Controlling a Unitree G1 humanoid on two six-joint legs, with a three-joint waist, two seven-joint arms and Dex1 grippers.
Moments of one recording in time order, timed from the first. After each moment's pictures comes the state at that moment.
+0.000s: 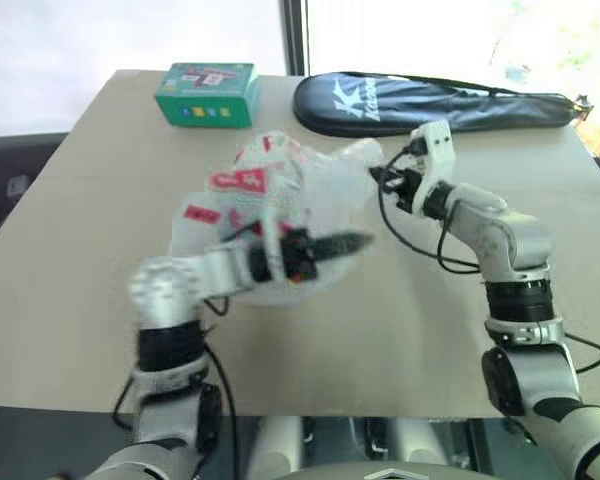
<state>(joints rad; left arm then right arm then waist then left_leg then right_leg) -0.55 0.39 0.36 -0.18 -1.61 1.32 -0.31 -0.81 -0.19 -0.15 0.06 0.48 0.86 0.45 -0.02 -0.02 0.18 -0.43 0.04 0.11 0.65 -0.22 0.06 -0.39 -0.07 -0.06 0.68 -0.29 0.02</state>
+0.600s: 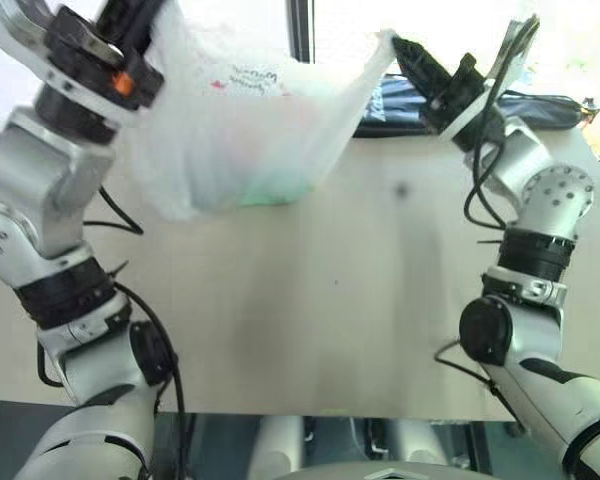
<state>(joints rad) -0.93 0.61 0.54 0.04 -1.89 0.82 0.11 -1.10 -0.09 -0.57 0.16 1.10 0.96 0.28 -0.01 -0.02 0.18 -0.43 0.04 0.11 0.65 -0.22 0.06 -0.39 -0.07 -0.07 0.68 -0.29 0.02</state>
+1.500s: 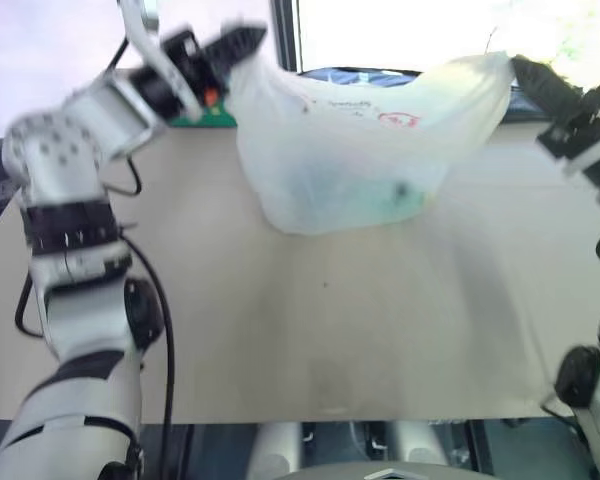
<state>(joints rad) -0.85 0.64 0.23 0.03 -0.99 0.92 -0.40 -0.49 -0.61 -0.50 -0.48 1.40 1.00 -0.01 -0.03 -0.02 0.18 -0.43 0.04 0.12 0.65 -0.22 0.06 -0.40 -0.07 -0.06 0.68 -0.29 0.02</state>
